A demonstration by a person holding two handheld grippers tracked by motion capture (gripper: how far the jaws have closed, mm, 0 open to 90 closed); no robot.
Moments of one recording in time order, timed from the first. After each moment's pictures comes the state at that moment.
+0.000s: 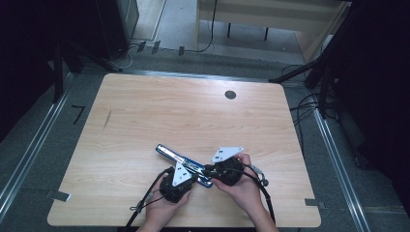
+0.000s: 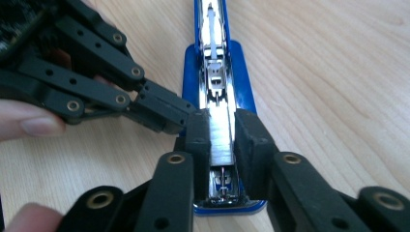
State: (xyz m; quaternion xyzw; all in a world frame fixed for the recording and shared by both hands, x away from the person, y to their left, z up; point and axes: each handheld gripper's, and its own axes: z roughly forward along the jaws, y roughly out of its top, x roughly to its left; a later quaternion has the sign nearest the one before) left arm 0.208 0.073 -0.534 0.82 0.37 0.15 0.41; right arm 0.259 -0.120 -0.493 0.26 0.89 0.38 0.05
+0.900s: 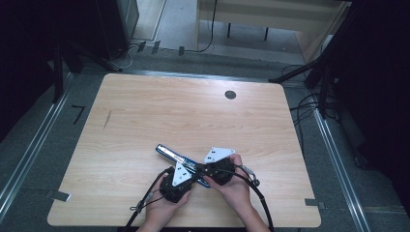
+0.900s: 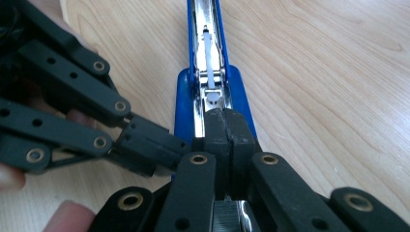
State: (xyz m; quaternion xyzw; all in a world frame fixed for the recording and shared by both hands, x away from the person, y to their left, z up) left arm 0.208 0.073 -0.534 0.82 0.37 0.15 0.41; right arm 0.262 -0.099 -0.508 0.25 0.88 0.40 0.08
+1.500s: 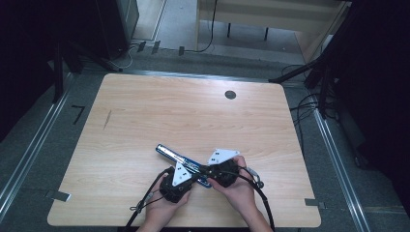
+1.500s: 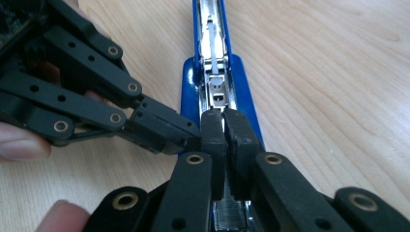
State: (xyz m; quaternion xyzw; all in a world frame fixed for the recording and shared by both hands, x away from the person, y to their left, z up) left arm 0.208 0.073 -0.534 0.82 0.37 0.15 0.41; right arm 0.256 -0.110 -0.502 0.25 0.88 0.40 0.08
